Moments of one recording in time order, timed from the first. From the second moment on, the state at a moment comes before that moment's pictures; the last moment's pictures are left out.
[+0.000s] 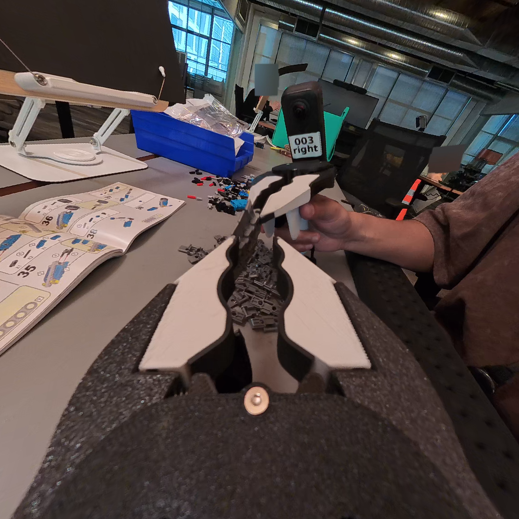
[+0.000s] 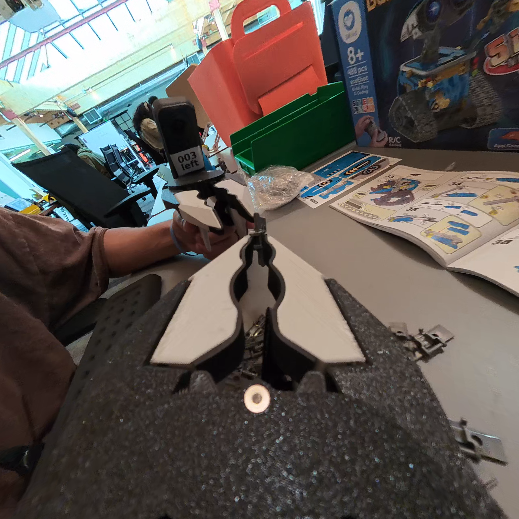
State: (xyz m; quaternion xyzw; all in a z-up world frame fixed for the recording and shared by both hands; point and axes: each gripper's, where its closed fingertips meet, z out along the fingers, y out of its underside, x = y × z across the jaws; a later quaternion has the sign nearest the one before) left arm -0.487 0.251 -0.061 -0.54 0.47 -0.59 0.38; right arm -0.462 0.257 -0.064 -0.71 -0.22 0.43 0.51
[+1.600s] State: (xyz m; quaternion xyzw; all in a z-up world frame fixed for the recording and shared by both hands) left arm -0.491 0.240 -0.047 -0.51 0.41 -0.70 0.28; right arm -0.499 0.242 -0.058 -0.69 -0.19 0.51 0.47
